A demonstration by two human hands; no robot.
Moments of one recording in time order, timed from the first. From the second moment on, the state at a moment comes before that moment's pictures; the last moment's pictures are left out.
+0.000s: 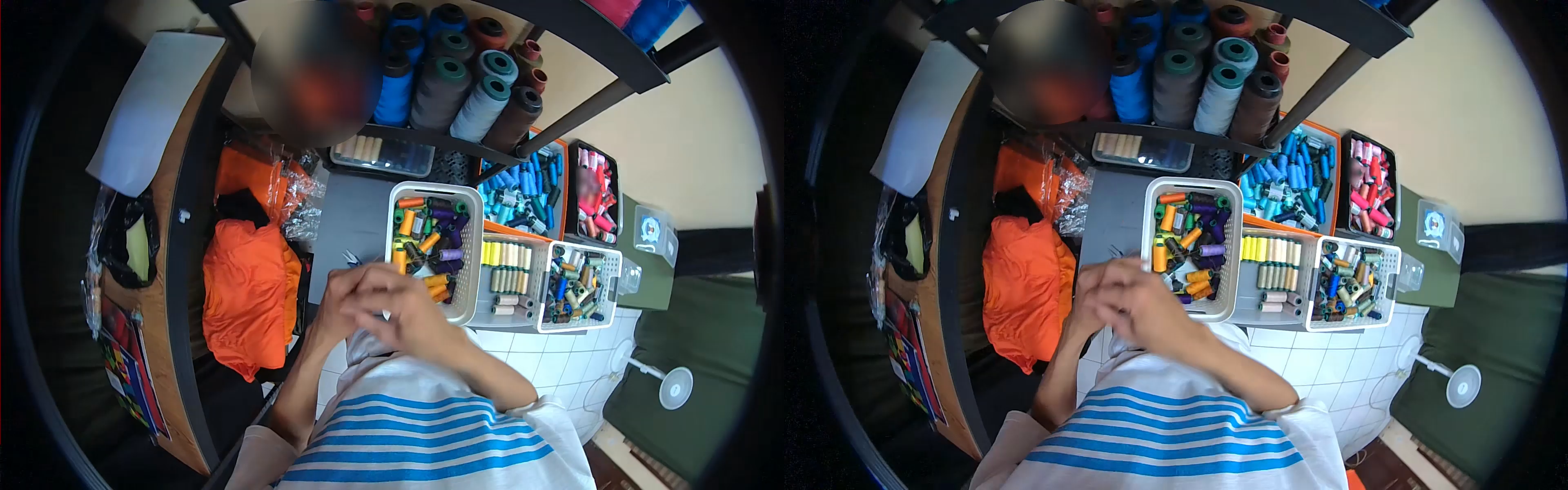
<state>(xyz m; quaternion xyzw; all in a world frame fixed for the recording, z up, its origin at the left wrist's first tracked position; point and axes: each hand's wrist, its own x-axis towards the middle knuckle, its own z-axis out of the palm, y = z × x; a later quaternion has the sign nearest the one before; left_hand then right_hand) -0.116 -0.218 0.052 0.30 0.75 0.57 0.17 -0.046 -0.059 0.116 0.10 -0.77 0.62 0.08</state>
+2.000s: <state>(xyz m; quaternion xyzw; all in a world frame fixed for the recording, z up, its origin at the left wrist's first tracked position) -0.086 -0.172 0.066 -0.07 0.48 0.80 0.36 -0.002 0.062 0.062 -0.10 -0.46 0.88 0.06</state>
